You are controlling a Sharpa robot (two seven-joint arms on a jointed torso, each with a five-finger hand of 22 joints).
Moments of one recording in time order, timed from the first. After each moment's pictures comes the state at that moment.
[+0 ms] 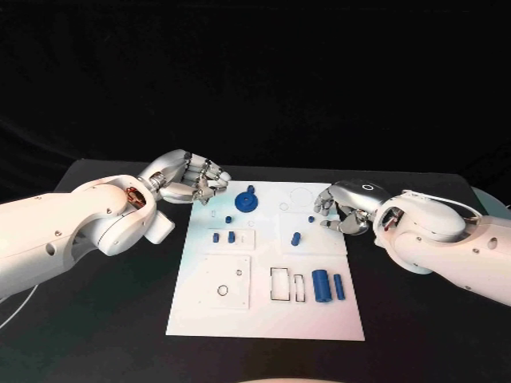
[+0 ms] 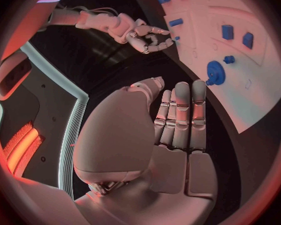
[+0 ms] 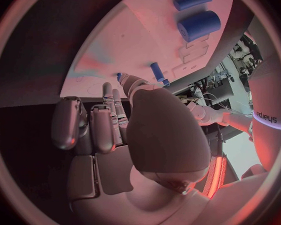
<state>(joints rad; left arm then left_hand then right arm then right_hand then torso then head) 1.23 -0.98 0.00 1.62 -0.64 -0.24 0.17 1.52 -0.24 0.48 0.20 0.22 0.85 0.19 0.27 0.31 0.86 0.14 0.45 0.18 1.04 0.06 1.15 0.48 0.17 0.91 0.16 0.92 0.92 1.24 -0.88 -0.13 1.58 -1.64 -0.30 -0.16 1.48 -0.23 0.42 0.27 0.15 0.92 0.16 0.24 0.37 1.06 0.09 0.23 0.25 1.46 0.01 1.35 1.25 0.08 1.42 0.11 1.24 1.31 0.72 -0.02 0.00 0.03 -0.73</state>
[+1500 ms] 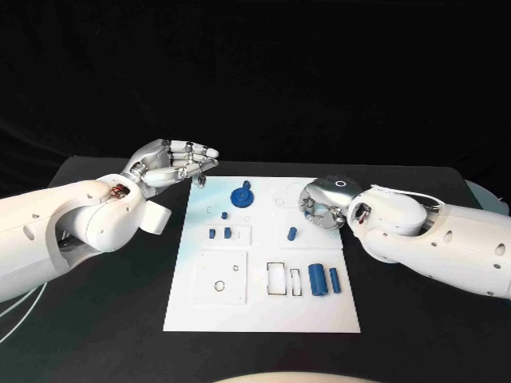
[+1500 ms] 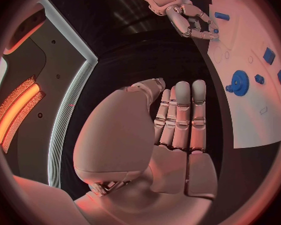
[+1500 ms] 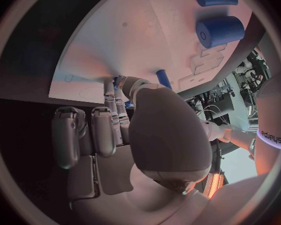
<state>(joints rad) 1.23 -1.00 -0.01 1.63 -0.21 -0.22 0.31 1.52 -0.24 0.51 0.20 0.22 0.88 0.19 0.27 0.32 0.92 0.13 0.49 0.18 1.04 0.06 1.14 0.46 0.17 0.91 0.15 0.91 0.92 1.22 -0.76 -0.13 1.50 -1.76 -0.26 -0.22 1.47 -0.22 0.56 0.20 0.16 1.01 0.14 0.24 0.39 1.17 0.07 0.20 0.20 1.47 0.00 1.40 1.31 0.04 1.46 0.11 1.44 1.31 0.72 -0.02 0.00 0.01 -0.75</state>
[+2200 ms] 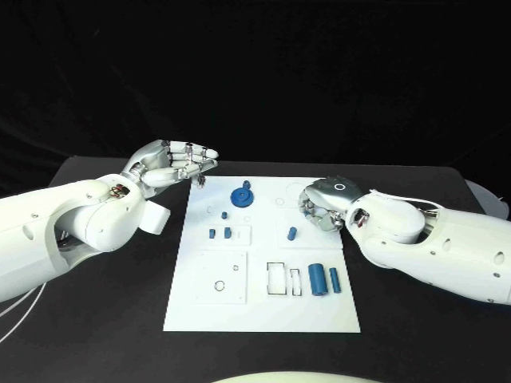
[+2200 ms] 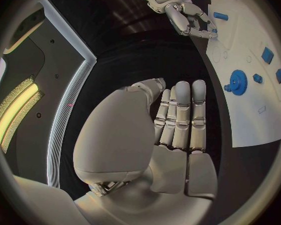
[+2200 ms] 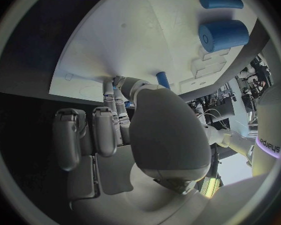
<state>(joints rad) 1.23 -1.00 -0.01 1.62 -0.21 -0.22 0.30 1.52 -0.24 0.52 0.19 0.22 0.88 0.19 0.27 0.32 0.92 0.13 0.49 0.18 1.04 0.06 1.13 0.46 0.17 0.91 0.15 0.91 0.92 1.21 -0.77 -0.13 1.52 -1.83 -0.29 -0.27 1.46 -0.18 0.59 0.14 0.16 1.04 0.13 0.26 0.41 1.20 0.07 0.19 0.21 1.46 -0.01 1.40 1.31 0.04 1.47 0.10 1.47 1.31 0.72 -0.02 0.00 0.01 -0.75</state>
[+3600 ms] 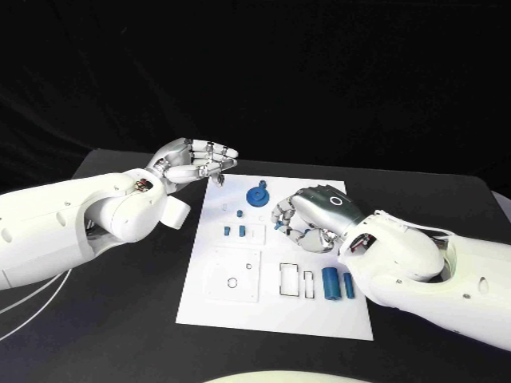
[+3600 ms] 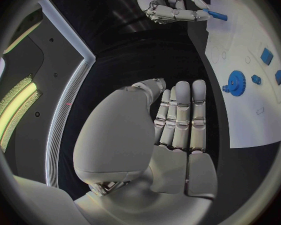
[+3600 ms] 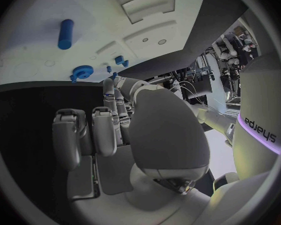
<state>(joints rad) 1.23 -0.99 -0.01 1.62 -0.20 -0.22 0.29 1.52 -0.24 0.53 0.19 0.22 0.87 0.19 0.27 0.31 0.91 0.13 0.49 0.18 1.04 0.06 1.13 0.45 0.17 0.91 0.15 0.91 0.92 1.19 -0.78 -0.12 1.80 -1.78 -0.45 -0.26 1.46 -0.18 0.60 0.13 0.16 1.04 0.13 0.26 0.41 1.21 0.06 0.19 0.21 1.46 -0.01 1.40 1.31 0.04 1.47 0.10 1.48 1.31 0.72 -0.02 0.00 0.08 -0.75</state>
